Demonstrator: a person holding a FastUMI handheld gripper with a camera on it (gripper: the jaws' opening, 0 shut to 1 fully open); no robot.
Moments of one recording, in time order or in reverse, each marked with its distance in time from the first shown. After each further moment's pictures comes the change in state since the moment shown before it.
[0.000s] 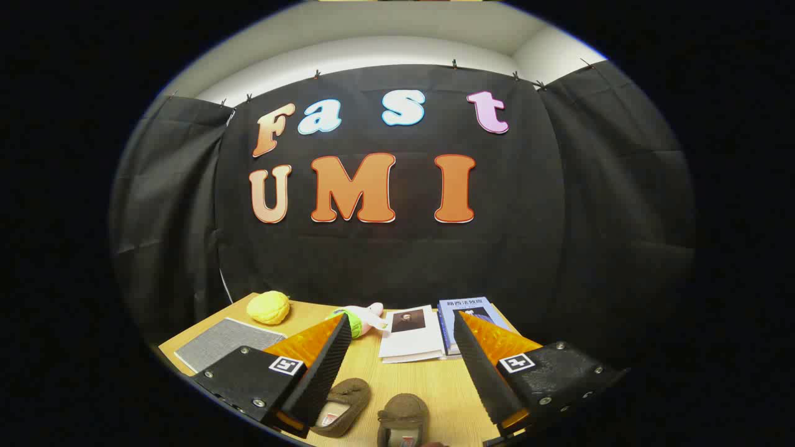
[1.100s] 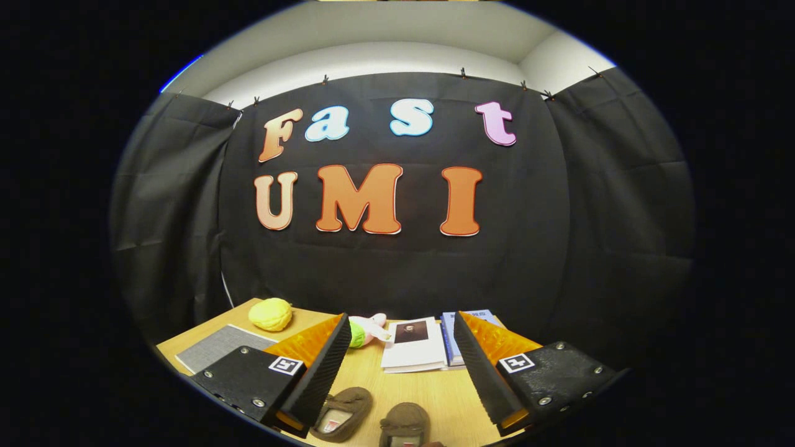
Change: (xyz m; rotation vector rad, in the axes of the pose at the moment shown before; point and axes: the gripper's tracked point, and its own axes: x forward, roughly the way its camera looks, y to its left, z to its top) arm 0.005 0.017 0.021 -0.006 -0.048 0.039
